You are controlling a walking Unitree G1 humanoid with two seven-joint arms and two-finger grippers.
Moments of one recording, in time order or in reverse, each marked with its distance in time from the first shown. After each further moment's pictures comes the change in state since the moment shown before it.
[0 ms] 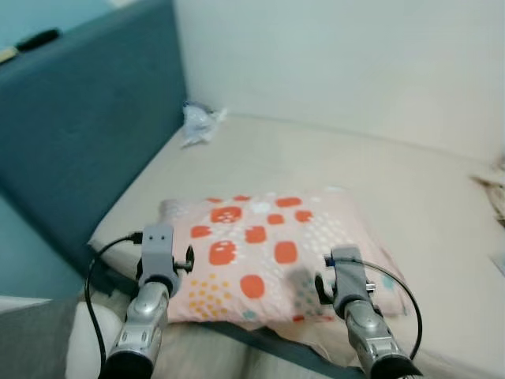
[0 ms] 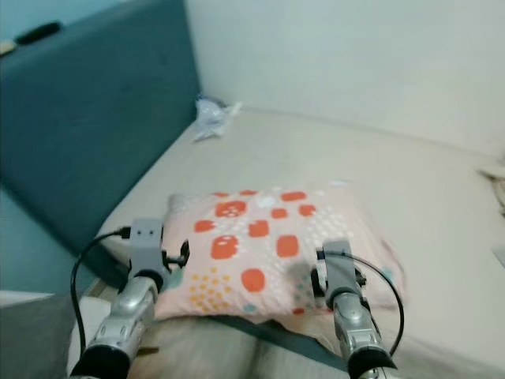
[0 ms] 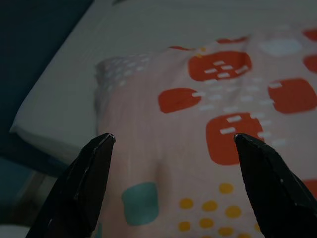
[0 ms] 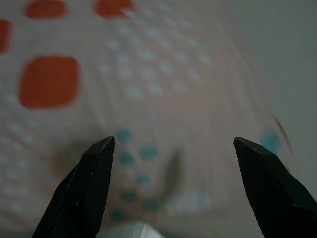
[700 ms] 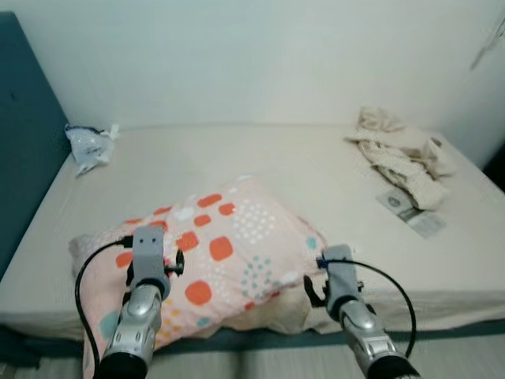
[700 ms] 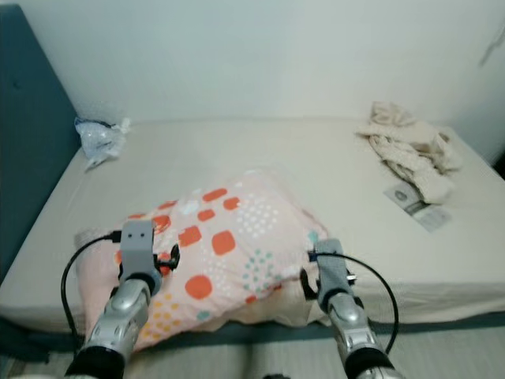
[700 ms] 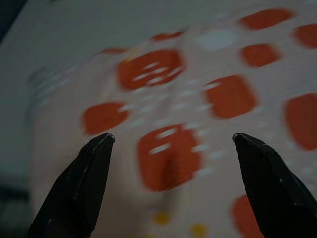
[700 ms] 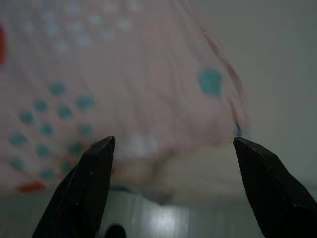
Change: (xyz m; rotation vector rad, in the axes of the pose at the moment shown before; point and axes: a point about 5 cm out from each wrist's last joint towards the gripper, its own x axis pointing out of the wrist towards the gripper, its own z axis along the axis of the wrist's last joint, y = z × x) left arm -0.002 0.013 -0.008 -0.031 0.047 0.114; right arm 0.007 0.014 0.009 -0.010 0.017 0.158
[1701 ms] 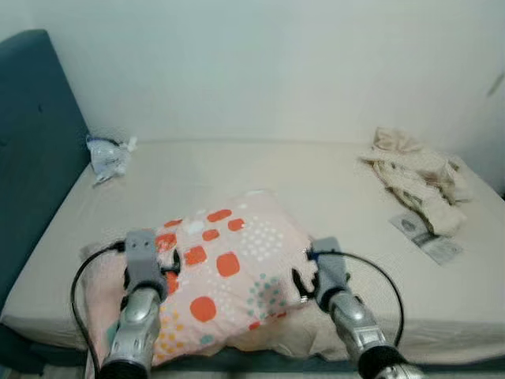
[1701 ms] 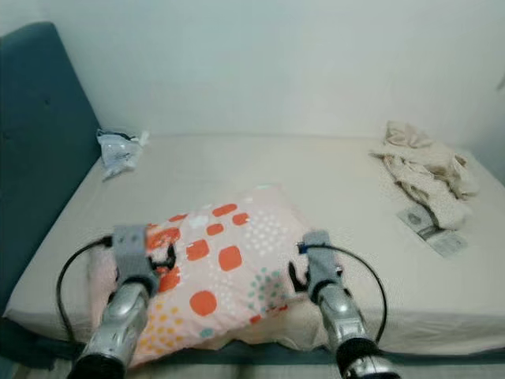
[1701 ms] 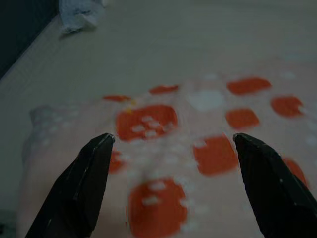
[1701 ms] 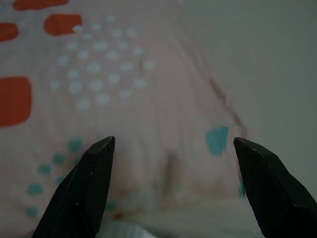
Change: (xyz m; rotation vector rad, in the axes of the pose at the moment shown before) left arm 0.000 -0.007 0.014 -0.059 -0.088 -0.029; right arm 0.002 0.006 0.000 0.010 0.010 0.041
